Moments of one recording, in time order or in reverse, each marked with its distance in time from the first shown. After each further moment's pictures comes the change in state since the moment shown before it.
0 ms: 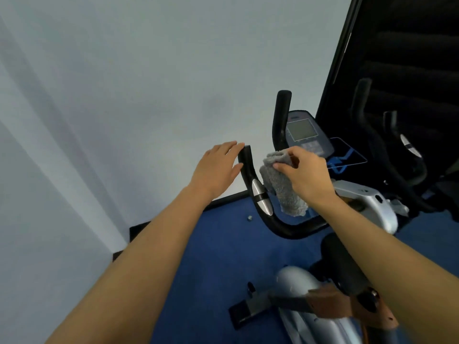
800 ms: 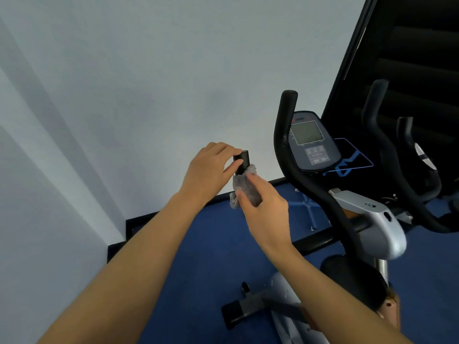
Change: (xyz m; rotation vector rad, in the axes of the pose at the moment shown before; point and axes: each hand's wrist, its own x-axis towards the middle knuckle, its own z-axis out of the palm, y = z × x) left_hand 0.017 -0.011 0.022 -0.123 0.290 0.017; right_hand -0.030 -0.001 0.075 0.268 0.010 0.104
